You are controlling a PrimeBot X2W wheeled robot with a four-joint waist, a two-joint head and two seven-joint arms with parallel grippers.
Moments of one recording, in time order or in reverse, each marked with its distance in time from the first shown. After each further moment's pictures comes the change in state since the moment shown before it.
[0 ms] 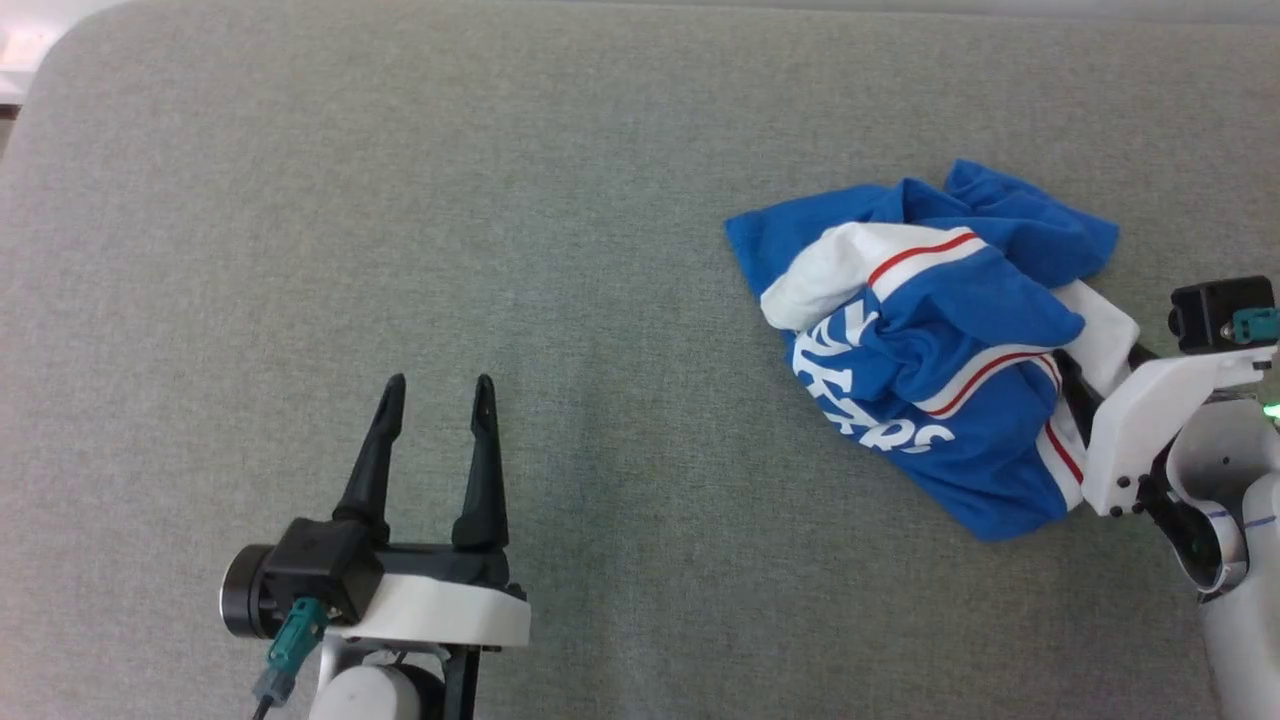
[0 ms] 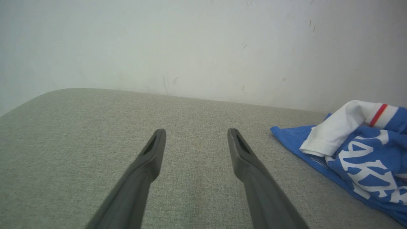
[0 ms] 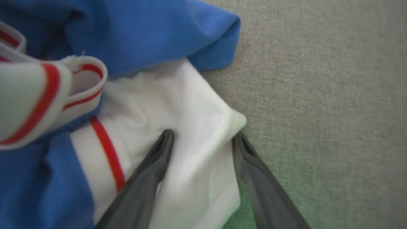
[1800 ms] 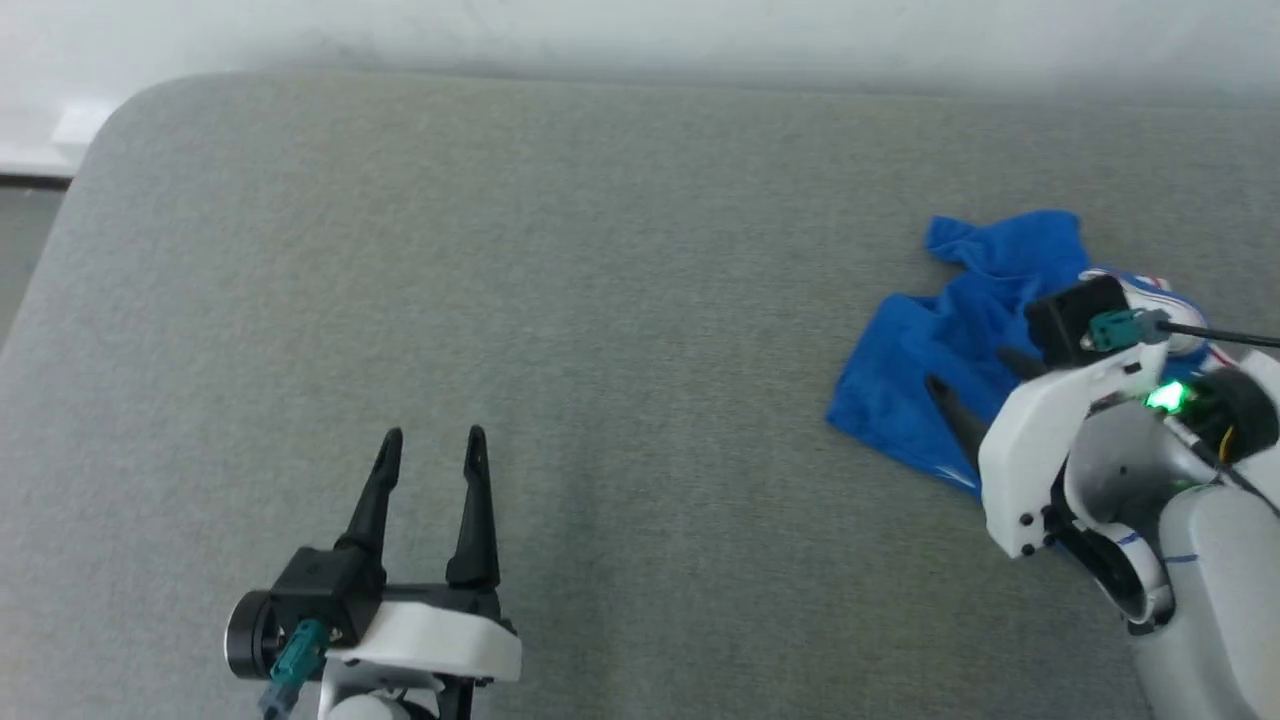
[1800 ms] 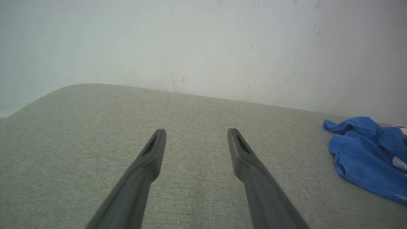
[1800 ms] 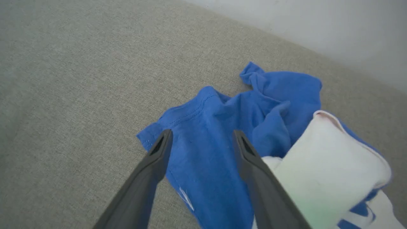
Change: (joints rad) left arm 0.051 -0.017 0.045 0.084 0.002 -0.028 0.000; right arm 0.042 0.006 0.193 -0.317 0.021 0.000 0.166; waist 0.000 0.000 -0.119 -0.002
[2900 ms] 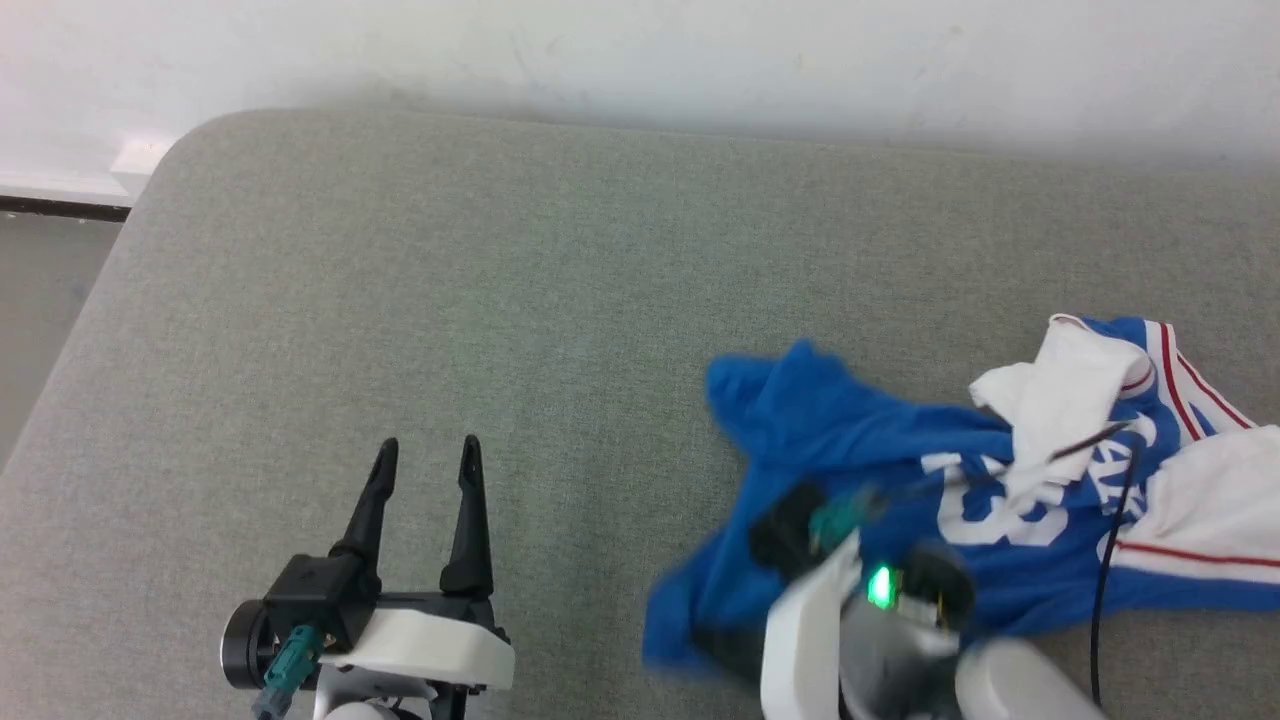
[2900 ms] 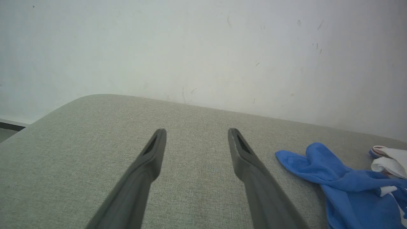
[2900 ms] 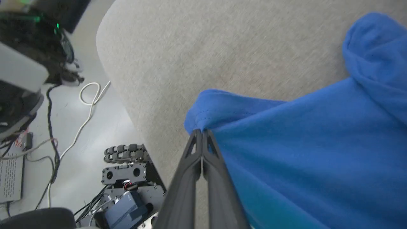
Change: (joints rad) left arm 0.003 -0.010 0.024 0.020 0.004 -0.025 0.000; right arm 0.088 0.075 0.372 -0.013 0.309 0.000 0.091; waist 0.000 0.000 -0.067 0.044
